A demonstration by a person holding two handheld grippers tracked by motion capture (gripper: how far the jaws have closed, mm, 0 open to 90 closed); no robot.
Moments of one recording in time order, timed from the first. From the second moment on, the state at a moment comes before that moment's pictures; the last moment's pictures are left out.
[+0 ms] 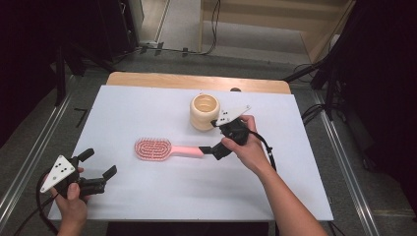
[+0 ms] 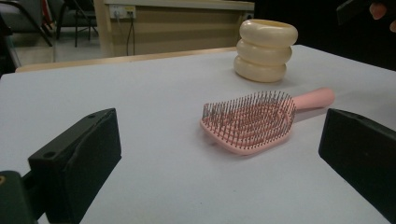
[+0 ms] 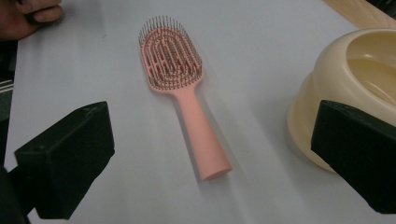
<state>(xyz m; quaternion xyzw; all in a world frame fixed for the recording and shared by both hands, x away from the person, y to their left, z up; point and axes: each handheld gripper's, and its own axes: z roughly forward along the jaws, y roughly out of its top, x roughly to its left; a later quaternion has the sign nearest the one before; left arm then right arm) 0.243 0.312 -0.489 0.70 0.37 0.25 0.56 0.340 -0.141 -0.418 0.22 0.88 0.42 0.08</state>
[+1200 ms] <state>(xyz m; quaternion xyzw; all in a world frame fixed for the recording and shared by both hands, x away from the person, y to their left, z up) 0.242 0.313 -0.489 0.70 0.36 0.25 0.57 0.369 -0.079 -0.426 0.15 0.92 0.36 0.04</state>
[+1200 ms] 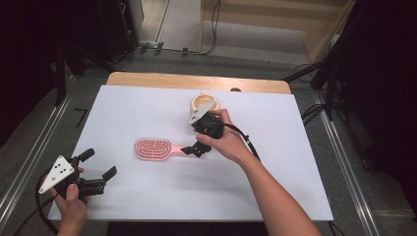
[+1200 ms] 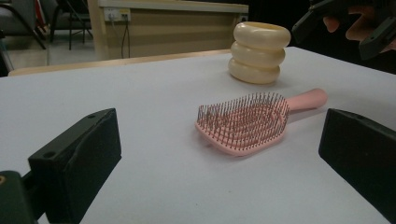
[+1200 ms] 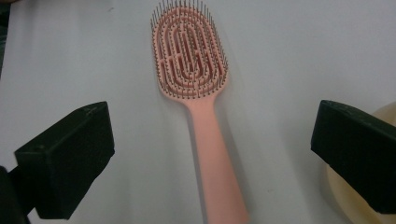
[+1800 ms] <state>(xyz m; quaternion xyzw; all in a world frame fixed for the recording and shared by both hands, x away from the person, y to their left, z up) 0.242 0.313 -0.489 0.70 0.35 0.25 0.57 0.375 -0.053 -0.443 0.14 0.95 0.29 0.01</state>
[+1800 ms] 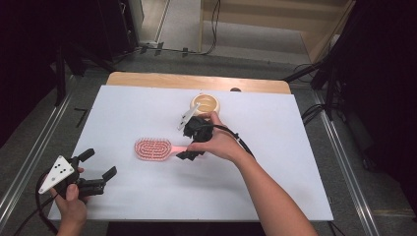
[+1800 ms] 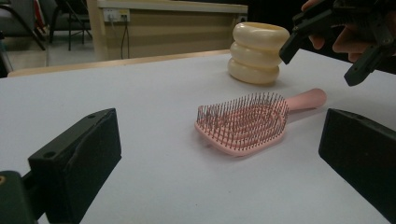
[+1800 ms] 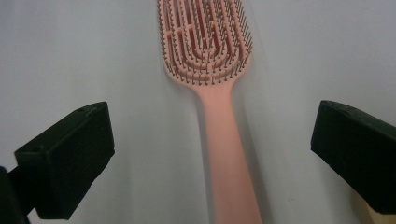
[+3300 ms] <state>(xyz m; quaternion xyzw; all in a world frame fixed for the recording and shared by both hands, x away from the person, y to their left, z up) 0.242 0.313 -0.489 0.70 0.35 0.25 0.57 0.389 -0.009 -0.473 0.14 0.98 0.16 0.01</state>
